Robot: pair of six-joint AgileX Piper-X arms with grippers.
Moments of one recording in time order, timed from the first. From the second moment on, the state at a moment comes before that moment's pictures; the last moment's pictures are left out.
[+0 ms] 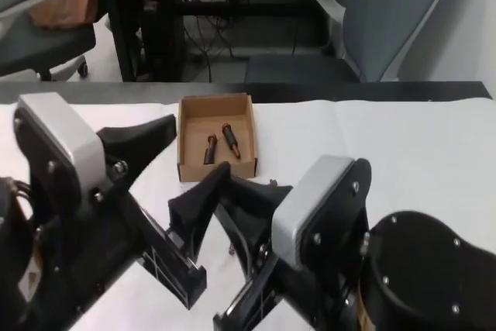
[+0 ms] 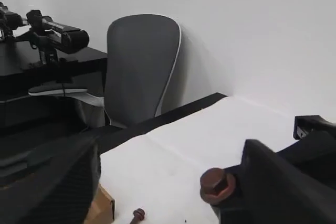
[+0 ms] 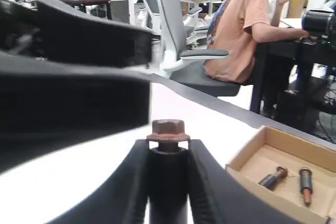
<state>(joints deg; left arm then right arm) -41.7 38.7 -17.5 -17.1 0.0 1.7 63.3 70.8 -28.7 -33.1 19.8 0.9</state>
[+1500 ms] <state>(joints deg) -20.2 59.2 -23.4 24.1 -6.6 -44.7 33.0 128.1 -106.7 34.8 3.0 -3.4</state>
